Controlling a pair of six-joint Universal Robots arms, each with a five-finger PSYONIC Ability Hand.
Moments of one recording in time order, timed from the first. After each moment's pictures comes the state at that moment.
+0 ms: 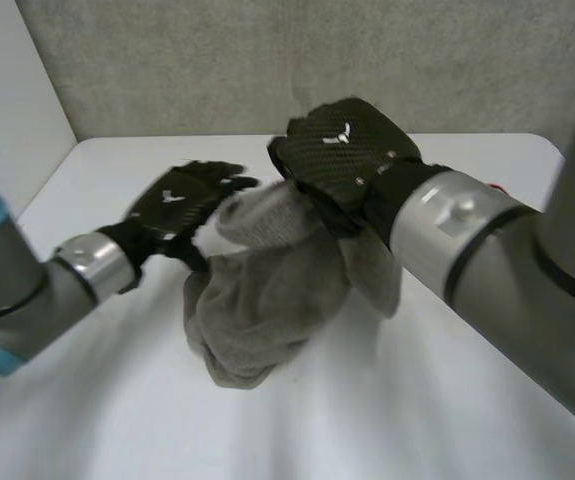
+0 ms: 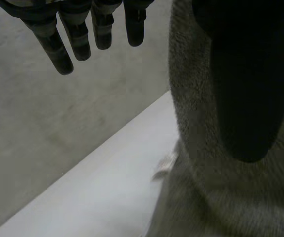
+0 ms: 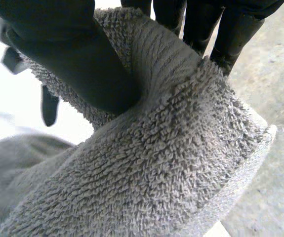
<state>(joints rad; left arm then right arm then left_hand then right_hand) 4.46 -1.99 -1.60 3.53 -0.88 3.39 2.28 -1.37 1.21 0.29 1.41 2.70 0.18 0.17 0.17 0.17 0.02 0.95 1.16 1.18 1.19 0.96</state>
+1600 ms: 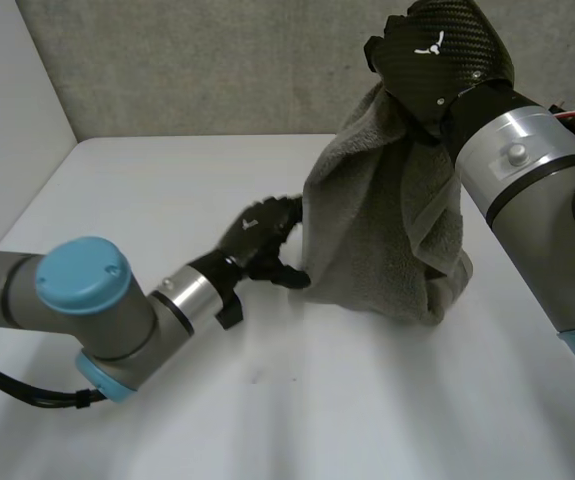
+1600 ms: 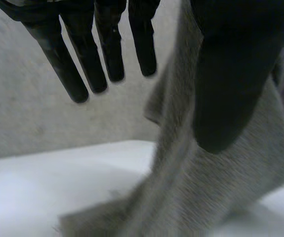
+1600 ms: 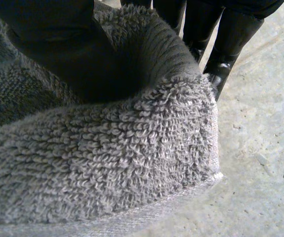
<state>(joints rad) 4.22 -2.19 -1.58 3.82 -1.03 2.79 2.12 -1.42 1.33 -0.11 1.50 2.46 0.55 0.53 0.53 0.53 0.36 0.95 1.17 1.18 1.19 0.97</state>
